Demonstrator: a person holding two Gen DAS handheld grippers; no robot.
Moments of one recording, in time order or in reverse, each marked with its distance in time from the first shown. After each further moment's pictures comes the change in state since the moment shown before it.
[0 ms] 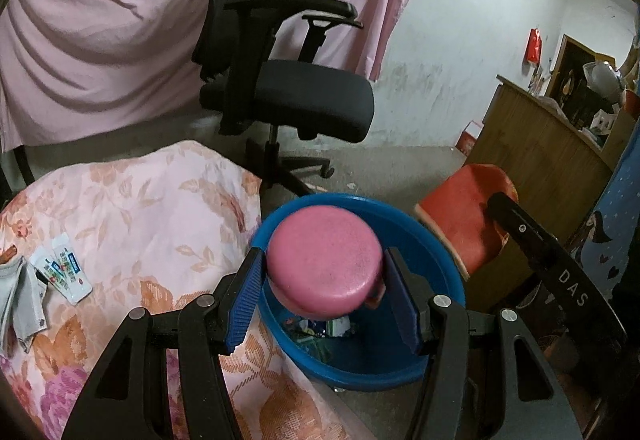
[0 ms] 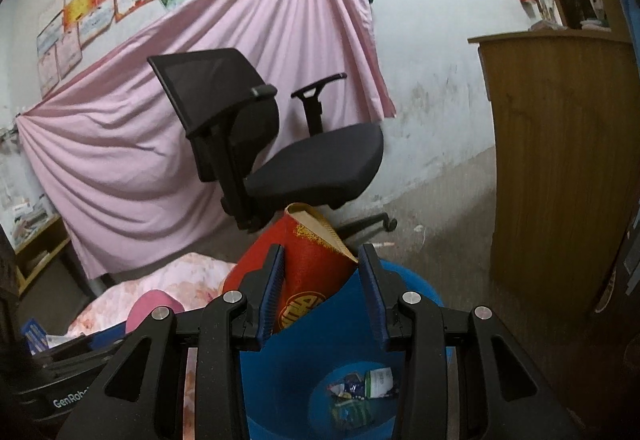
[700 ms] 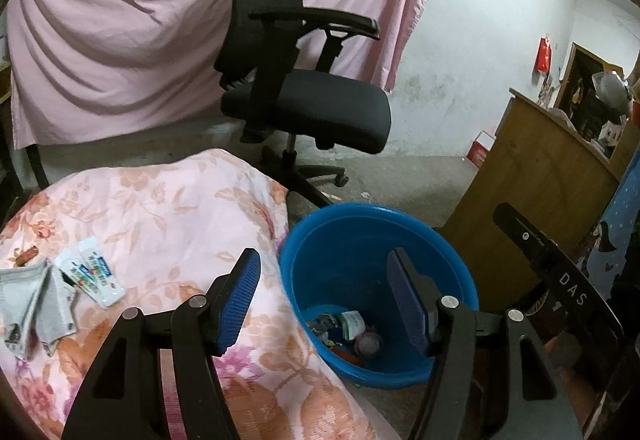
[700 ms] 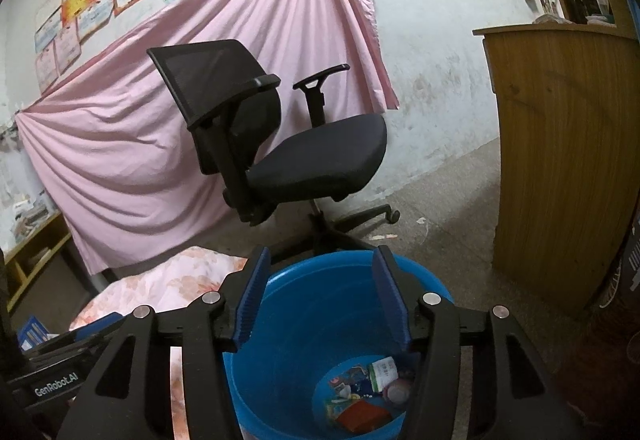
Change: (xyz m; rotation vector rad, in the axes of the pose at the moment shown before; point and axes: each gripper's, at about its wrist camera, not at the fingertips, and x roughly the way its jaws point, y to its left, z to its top) left arm -0.023 0.021 -0.002 -0.020 -0.044 0.038; right arm 0.002 0.006 -0.001 0.001 0.018 0.007
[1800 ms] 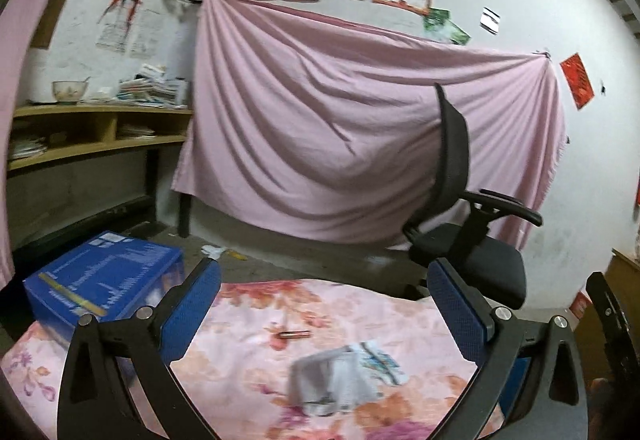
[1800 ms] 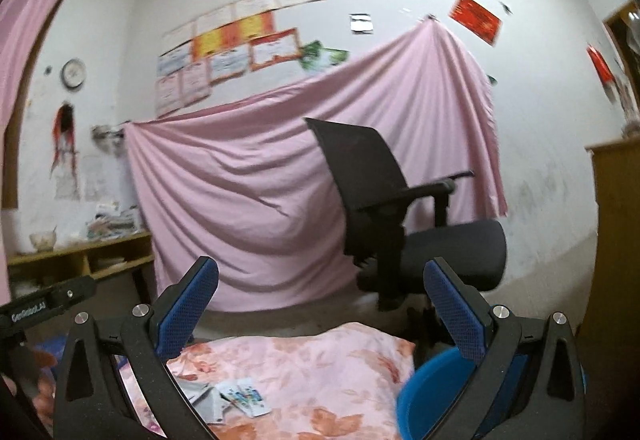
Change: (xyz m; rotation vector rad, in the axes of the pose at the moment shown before) left arm -0.193 0.170 -0.036 -0.257 -0.511 0.454; right arm -0.058 0.178 -0.021 -0.212 -0.359 0.322
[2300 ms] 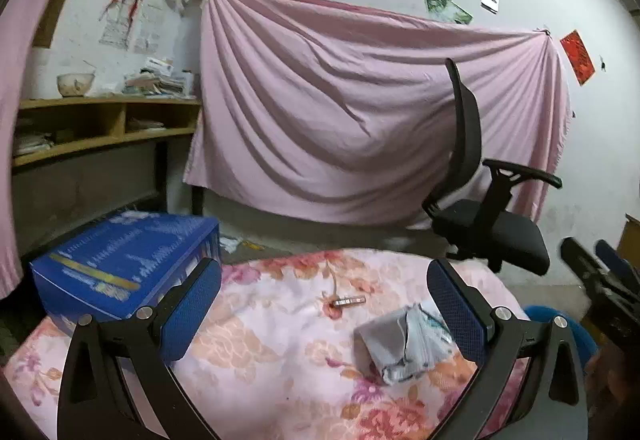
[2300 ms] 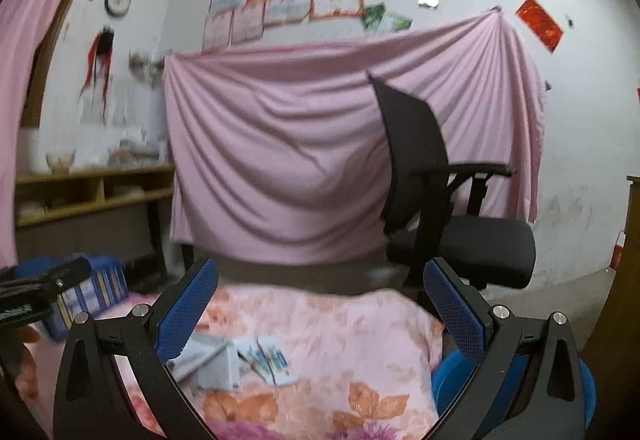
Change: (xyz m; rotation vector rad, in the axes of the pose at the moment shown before) left arm 0.008 0.044 -0.048 0.063 0.043 0.001; right arm 0.040 0.052 -0.047 -0.194 0.173 0.082
